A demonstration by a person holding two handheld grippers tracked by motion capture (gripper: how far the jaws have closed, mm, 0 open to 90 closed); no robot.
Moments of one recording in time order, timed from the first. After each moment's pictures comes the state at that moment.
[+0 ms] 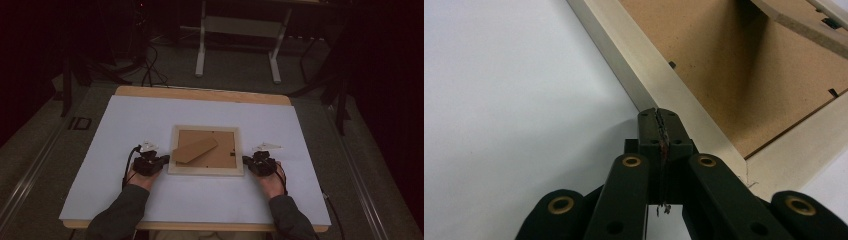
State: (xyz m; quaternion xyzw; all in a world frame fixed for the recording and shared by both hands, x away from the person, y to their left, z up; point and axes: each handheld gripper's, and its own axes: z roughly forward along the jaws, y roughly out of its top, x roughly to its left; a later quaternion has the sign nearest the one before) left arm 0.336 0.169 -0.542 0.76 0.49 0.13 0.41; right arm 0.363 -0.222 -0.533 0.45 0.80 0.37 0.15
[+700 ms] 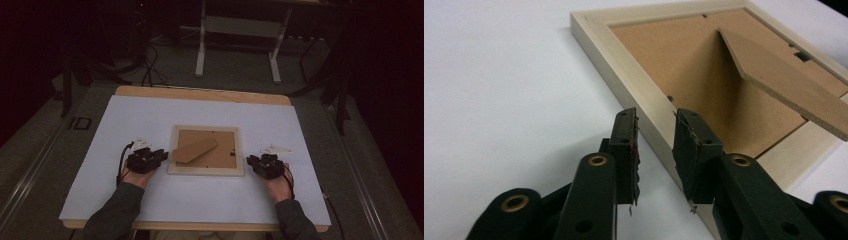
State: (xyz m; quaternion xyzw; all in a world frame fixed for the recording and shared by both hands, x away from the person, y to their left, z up) left arm 0.333 0.187 -0.526 0.74 0.48 0.15 0.45; right arm 0.348 -0.239 -0.520 0.43 0.79 0.40 0.17
